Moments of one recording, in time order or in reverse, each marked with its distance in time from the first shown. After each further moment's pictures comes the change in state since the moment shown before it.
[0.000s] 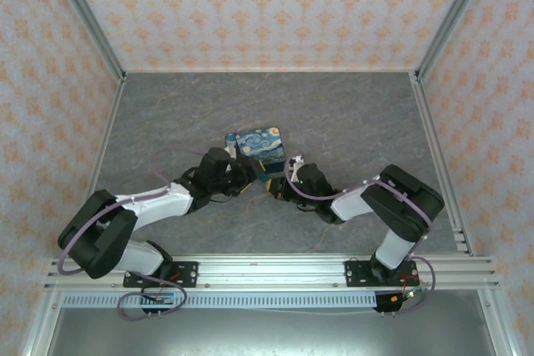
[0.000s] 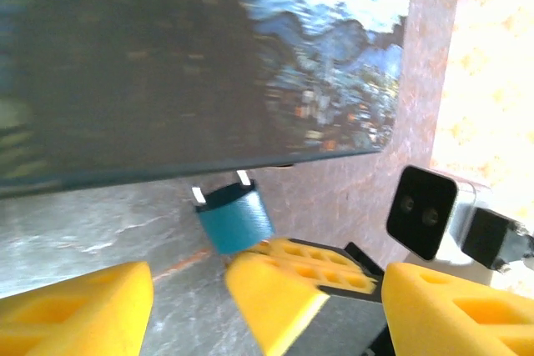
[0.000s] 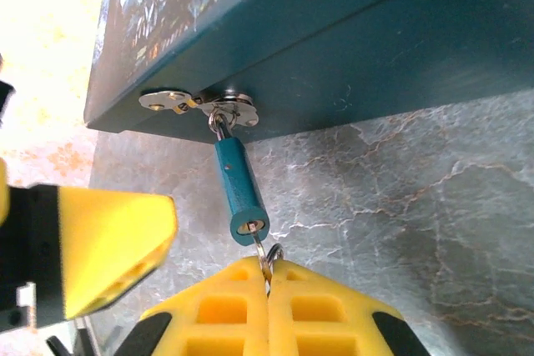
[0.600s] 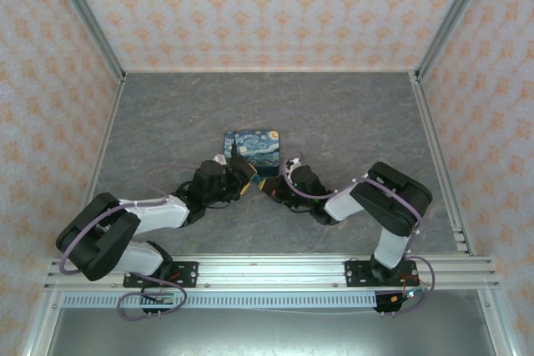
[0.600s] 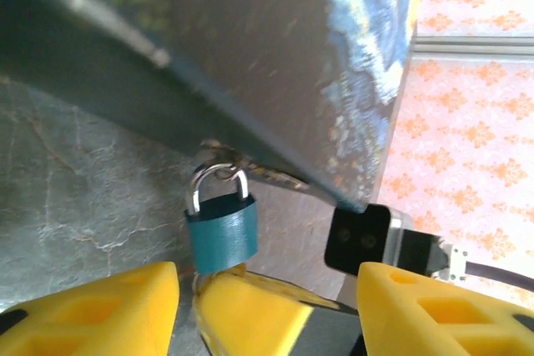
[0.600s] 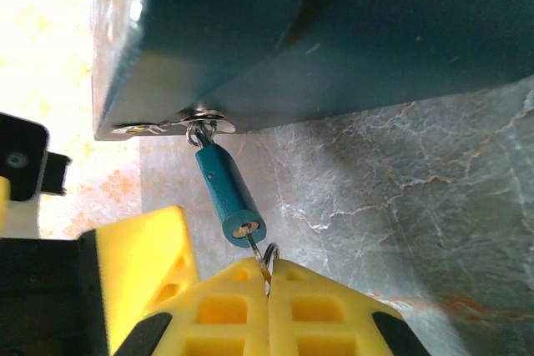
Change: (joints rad) left arm -0.014 0.013 -0.129 0.245 -0.076 -0.209; right arm 0.037 0.077 0.032 0.086 -0.001 0.277
